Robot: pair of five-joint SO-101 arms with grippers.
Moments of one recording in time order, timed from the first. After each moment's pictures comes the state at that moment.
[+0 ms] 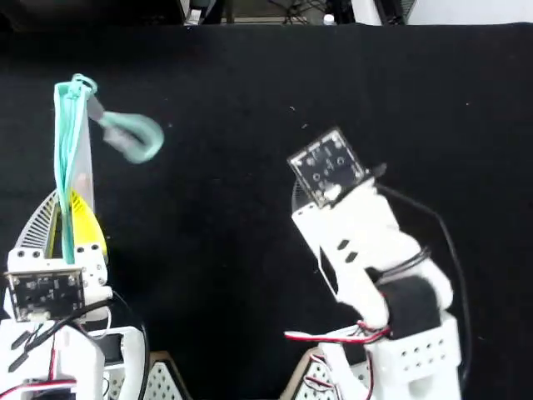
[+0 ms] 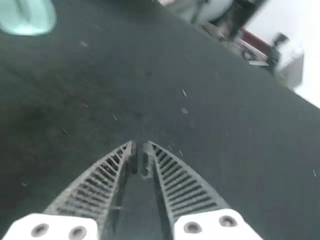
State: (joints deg) left arm -13.0 -103.4 51.2 65.1 -14.4; right arm -13.0 -69.1 46.9 65.2 21.3
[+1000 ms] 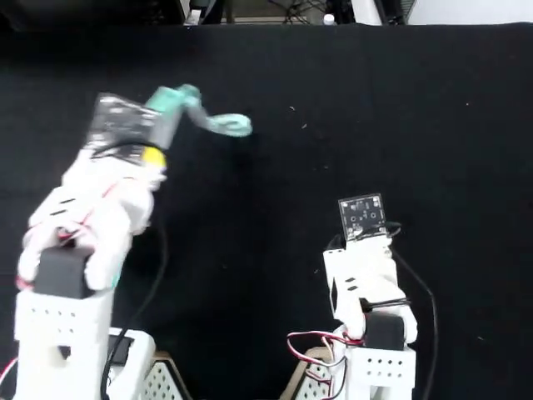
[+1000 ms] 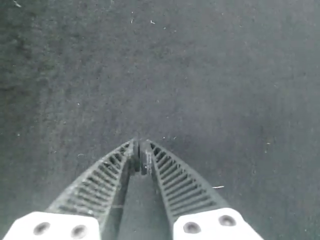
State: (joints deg) left arm -3.5 -55.7 37.8 59.6 -15.0; right arm 5.1 -103.5 96.5 60.5 14.0
